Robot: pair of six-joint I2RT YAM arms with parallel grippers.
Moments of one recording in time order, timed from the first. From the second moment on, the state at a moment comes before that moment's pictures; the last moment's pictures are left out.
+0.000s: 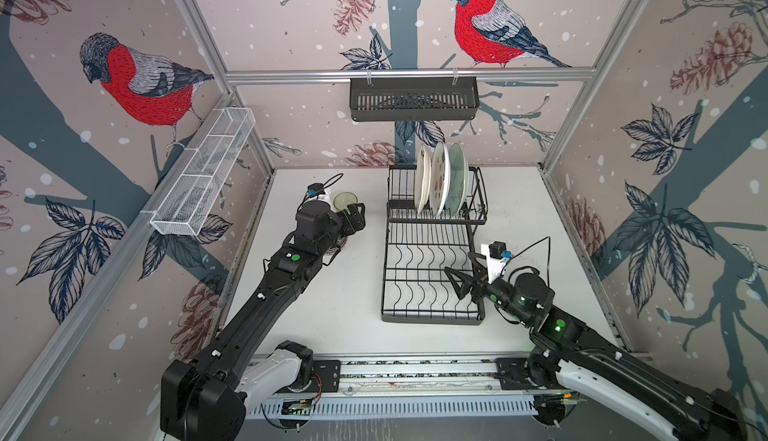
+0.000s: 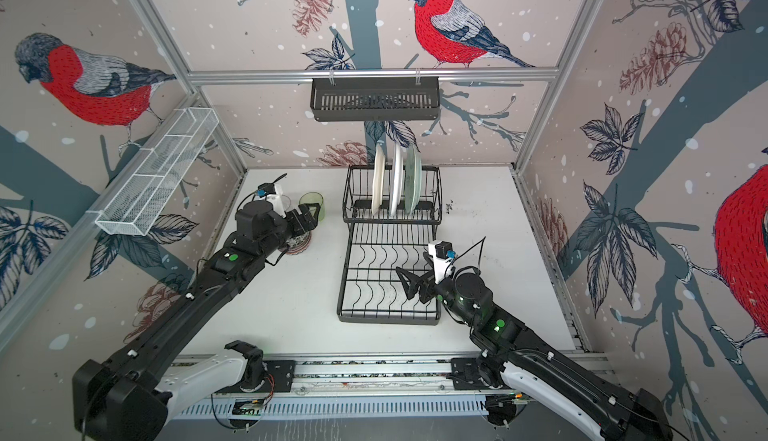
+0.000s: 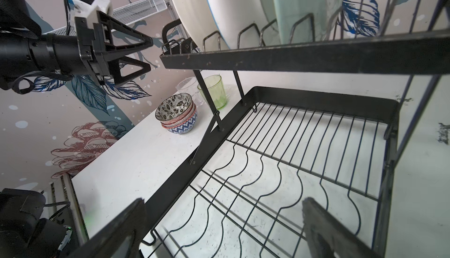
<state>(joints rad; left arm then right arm) -0.36 1.06 0.87 -0.16 0.05 -0.59 0.82 0.56 0.29 0.13 0.05 0.34</state>
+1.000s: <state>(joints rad) -0.61 1.24 0.98 0.19 0.34 -0.50 0.82 0.64 0.38 0.20 0.17 0.45</state>
